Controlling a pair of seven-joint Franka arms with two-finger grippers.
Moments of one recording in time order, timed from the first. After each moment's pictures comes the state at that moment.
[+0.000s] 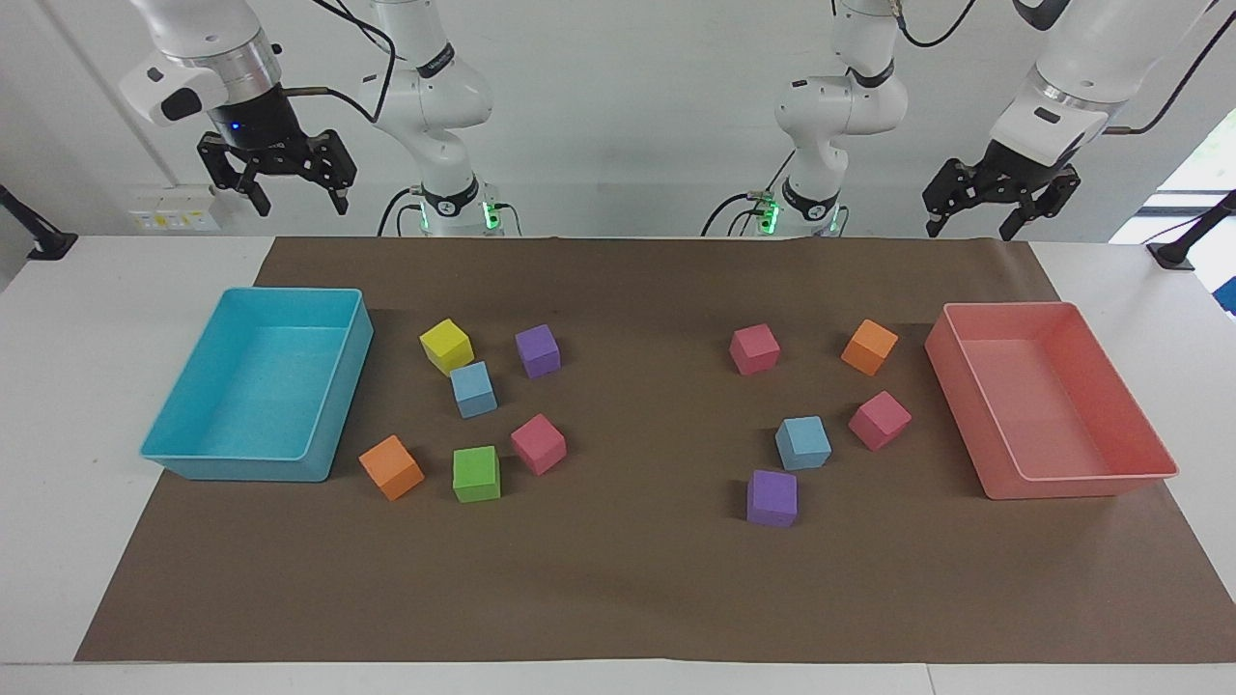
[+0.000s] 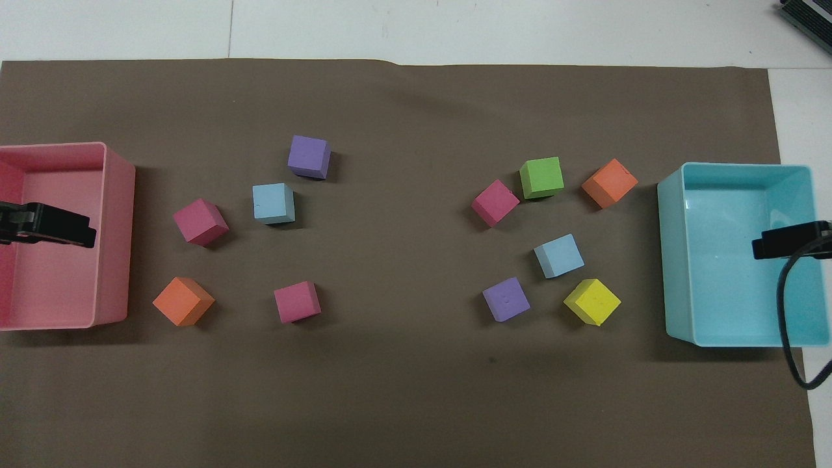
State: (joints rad) left arm -0.03 -0.05 -0.05 -1.54 -0.02 1.45 0.02; right arm 0.07 -0.11 -0.10 -1.57 -0.02 1.46 -0.05
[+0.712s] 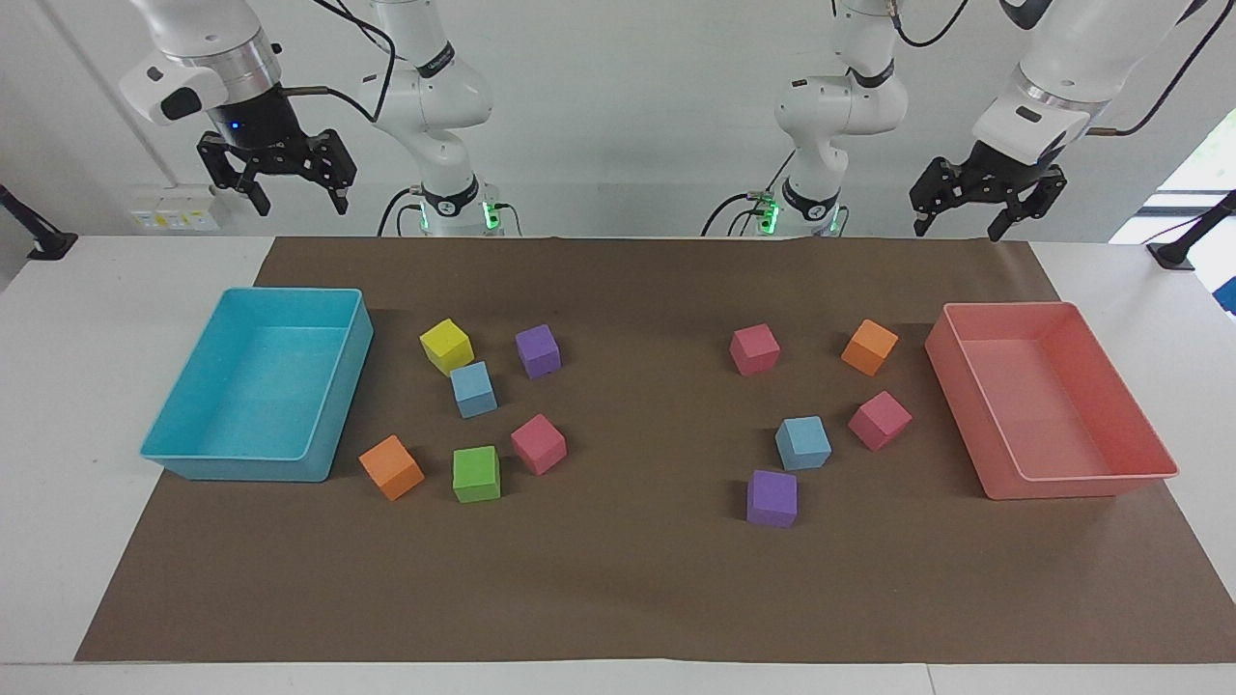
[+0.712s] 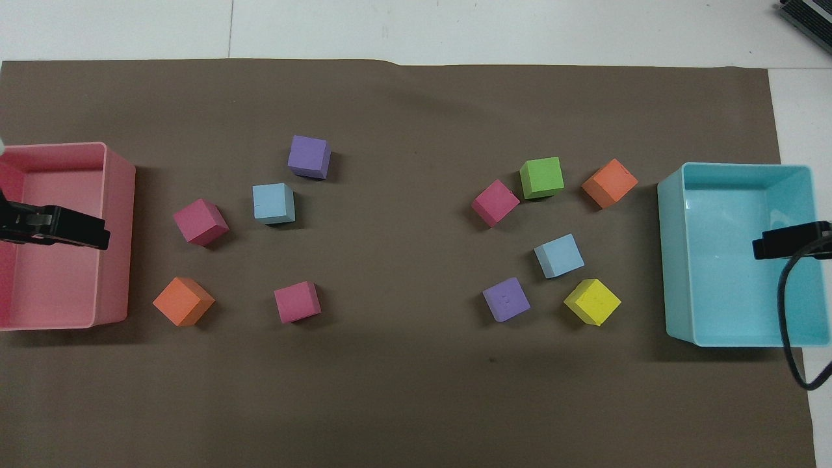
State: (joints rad) left arm -0.05 -0.05 -0.06 -1.54 -0.02 1.45 0.02; right arm 0.07 -0.11 -0.10 -1.57 -0.02 1.46 -0.05
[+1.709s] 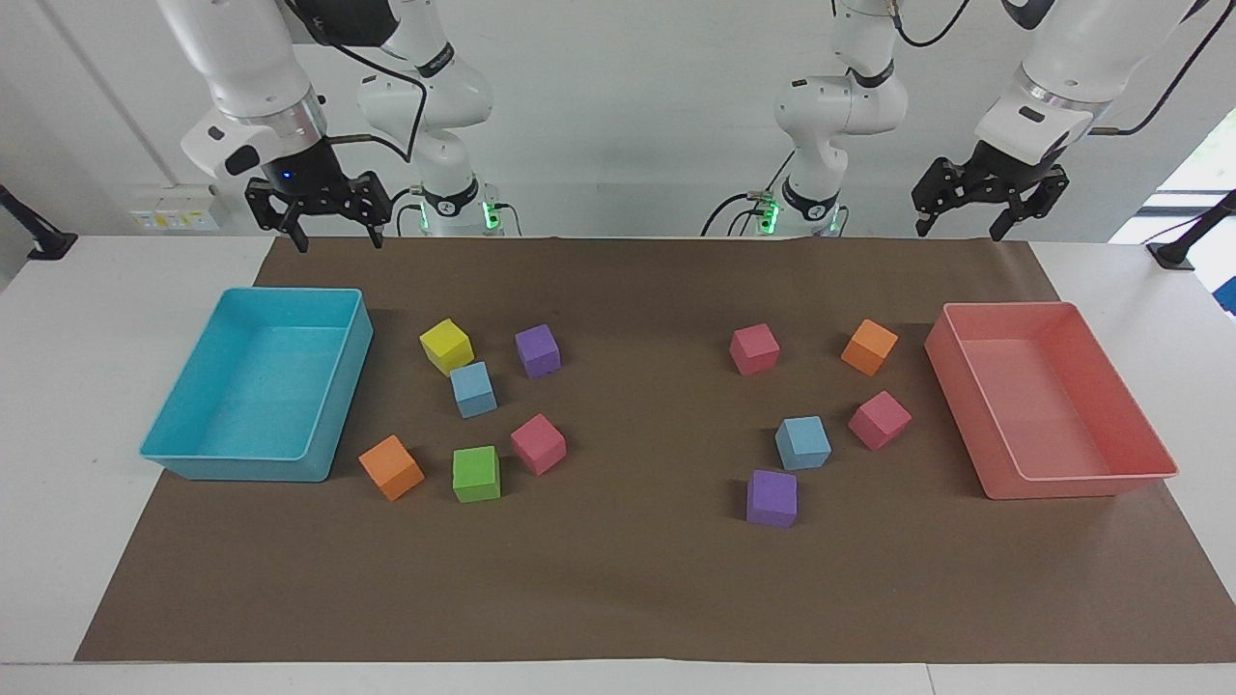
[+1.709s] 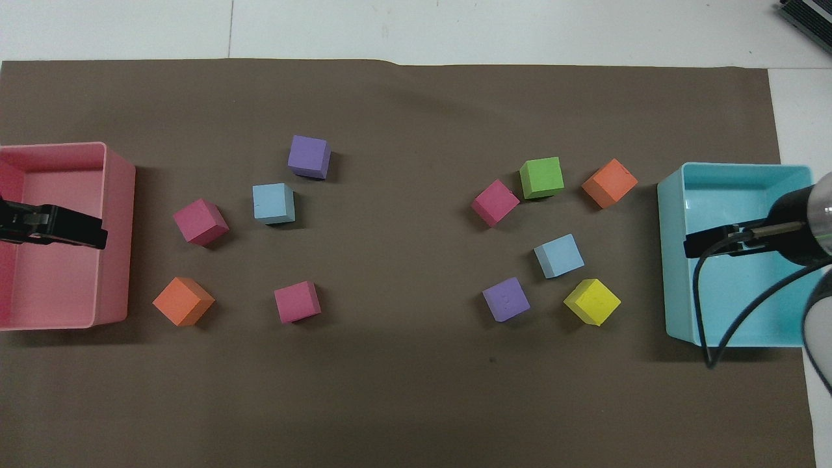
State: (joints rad) left arm -0.05 -0.05 -0.06 -1.54 -0.02 1.45 0.02; right arm 0.13 -0.10 -0.07 -1.76 -0.02 1.65 -0.05
